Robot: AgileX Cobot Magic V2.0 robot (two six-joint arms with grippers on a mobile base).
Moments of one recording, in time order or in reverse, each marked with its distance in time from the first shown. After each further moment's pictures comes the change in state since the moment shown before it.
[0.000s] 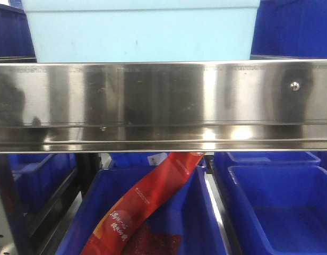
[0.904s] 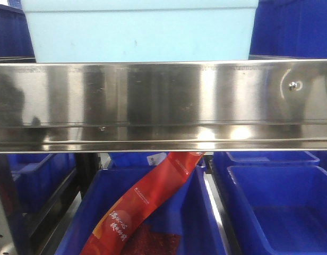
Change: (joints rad) left arm 0.000 0.000 0.000 -0.002 0.000 0.000; right arm -0.405 -0.059 0.174 0.252 -0.078 -0.249
